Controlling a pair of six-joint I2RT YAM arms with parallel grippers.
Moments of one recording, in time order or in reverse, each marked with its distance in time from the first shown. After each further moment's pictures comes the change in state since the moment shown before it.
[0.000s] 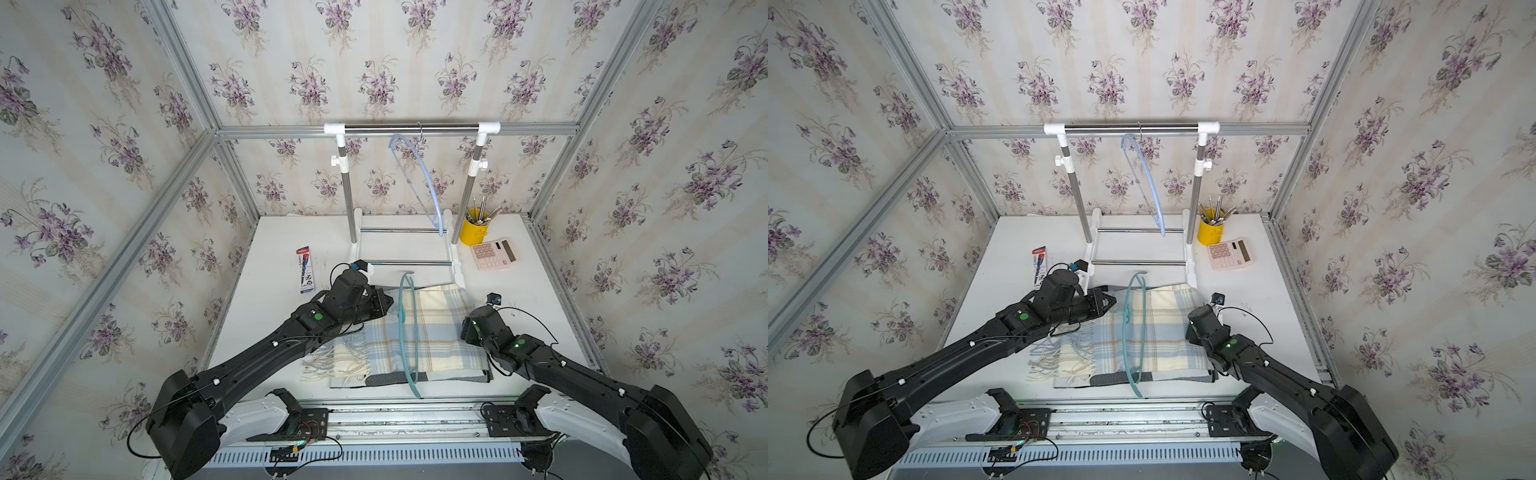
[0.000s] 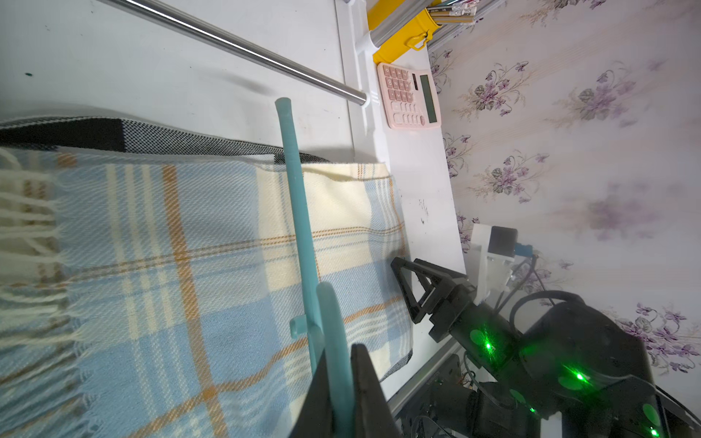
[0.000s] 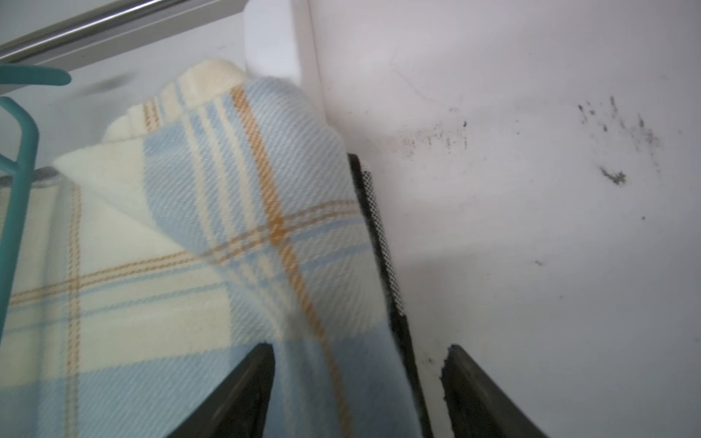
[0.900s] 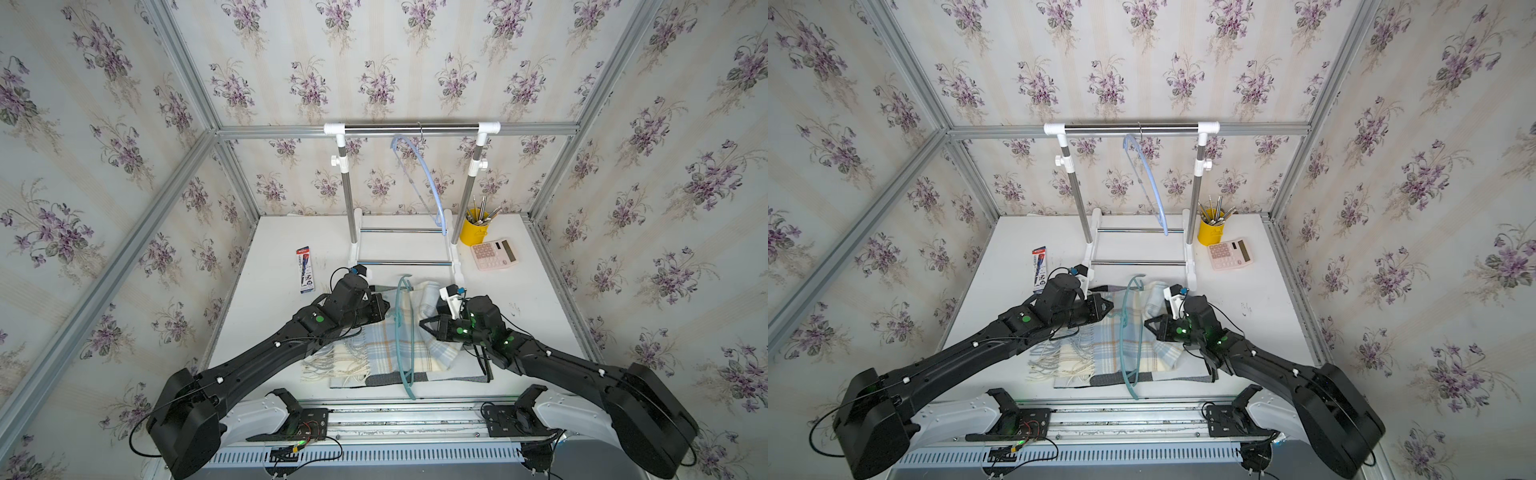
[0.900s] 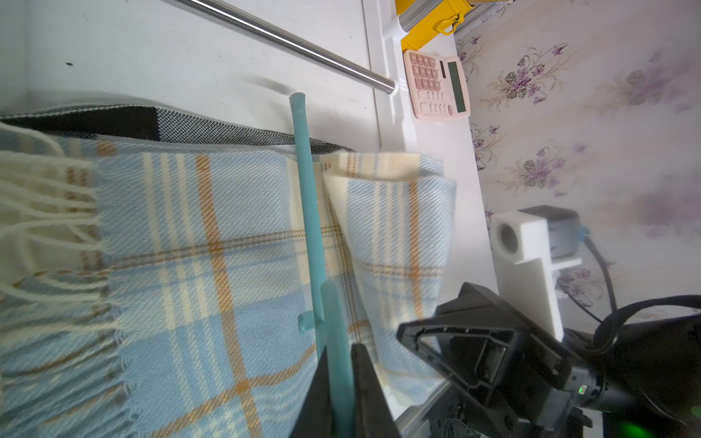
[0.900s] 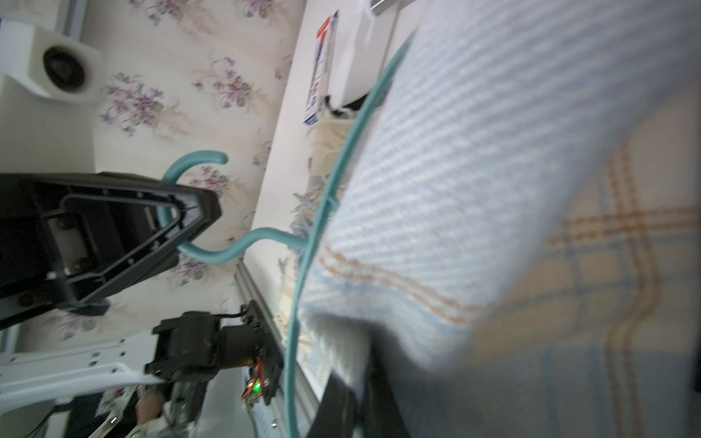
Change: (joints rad) left arm 0.000 -0.006 -0.042 -0.013 -0.025 0.035; right arm 0.107 0.174 0.031 0.602 -0.830 0.144
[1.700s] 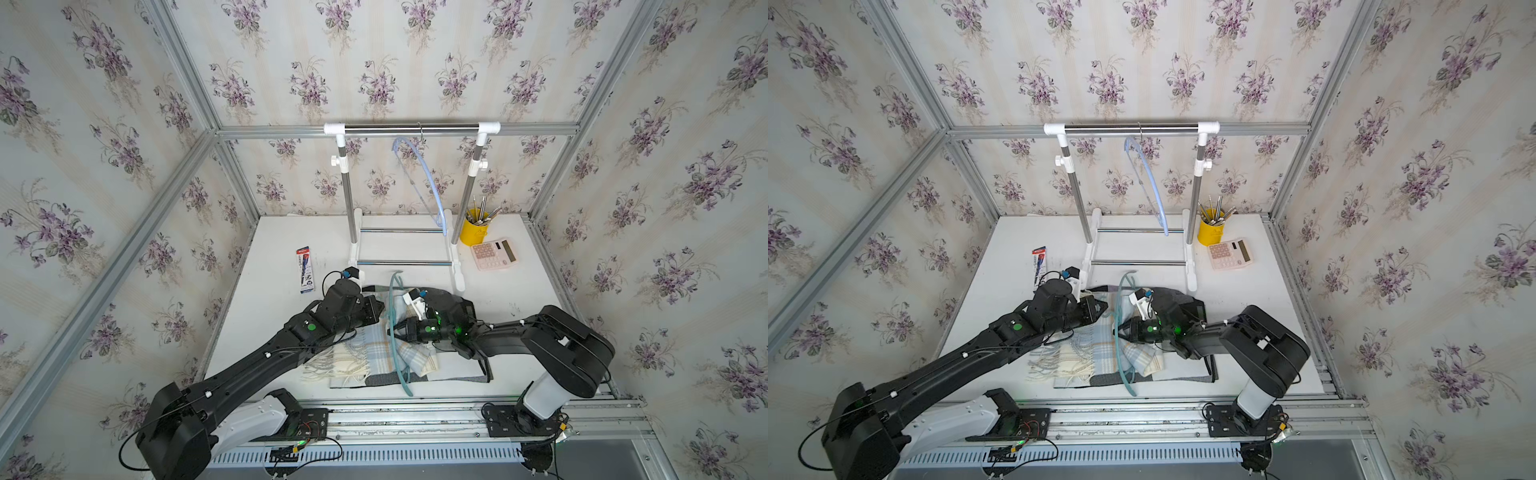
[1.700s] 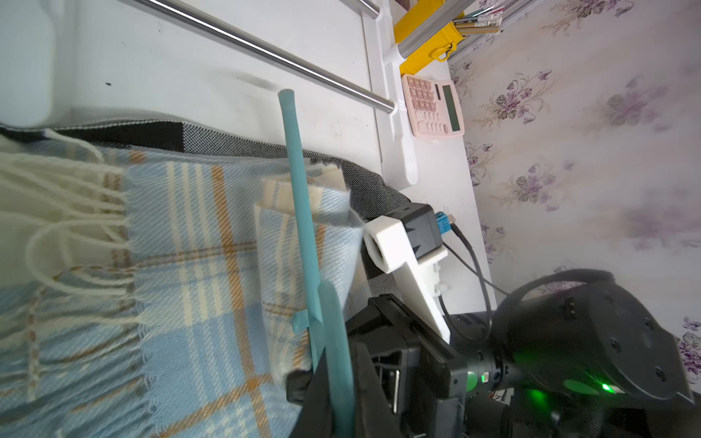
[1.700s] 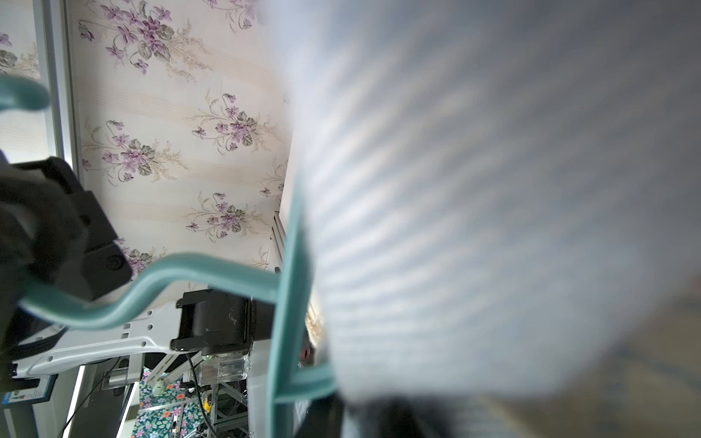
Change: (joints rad) left arm 0.008 -0.078 -0.057 0.031 -0.044 -0.012; right arm 0.105 0.415 0.153 0.245 -0.101 0.062
